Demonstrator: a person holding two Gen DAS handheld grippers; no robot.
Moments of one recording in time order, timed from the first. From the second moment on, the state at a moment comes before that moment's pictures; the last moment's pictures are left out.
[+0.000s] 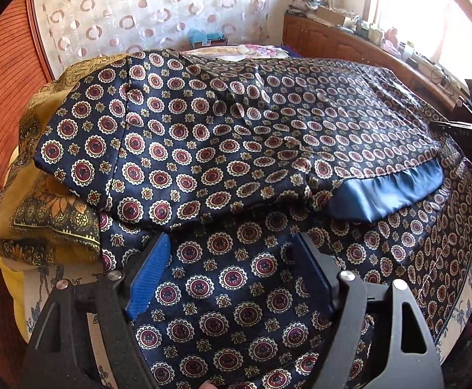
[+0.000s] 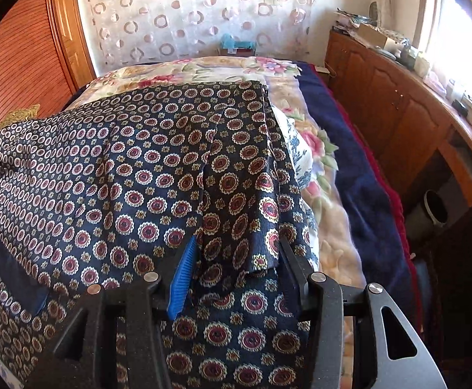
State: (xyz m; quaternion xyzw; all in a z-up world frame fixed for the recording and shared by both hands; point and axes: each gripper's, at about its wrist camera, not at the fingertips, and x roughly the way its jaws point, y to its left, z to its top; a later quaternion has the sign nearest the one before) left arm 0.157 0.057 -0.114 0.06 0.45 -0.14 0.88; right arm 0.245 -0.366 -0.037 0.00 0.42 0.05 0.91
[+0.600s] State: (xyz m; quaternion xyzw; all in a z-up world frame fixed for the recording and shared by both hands) left arm 0.160 0.054 -0.116 0.07 0.45 -0.14 0.88; right arm 0.238 -0.356 -0.062 -0.01 0.39 0.05 0.92
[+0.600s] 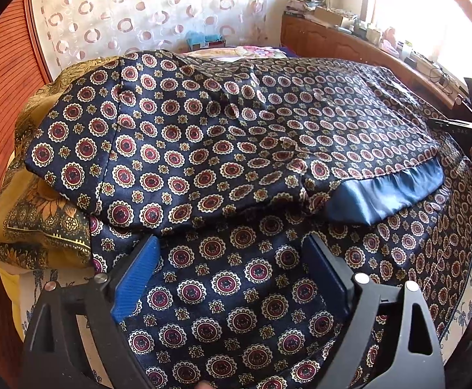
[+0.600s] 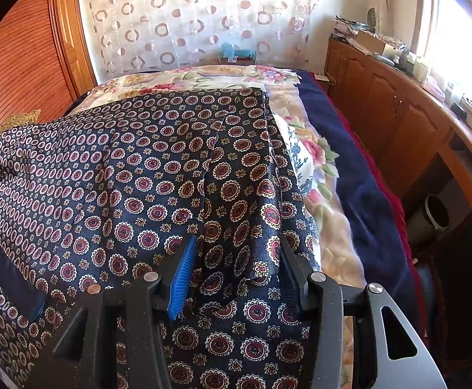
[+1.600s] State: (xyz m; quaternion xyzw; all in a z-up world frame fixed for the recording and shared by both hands) left arm 0.167 0.146 -0.065 -0.04 0.35 -0.01 0.94; right arm 0.238 -0.357 -0.062 -0.01 0.39 0.05 0.92
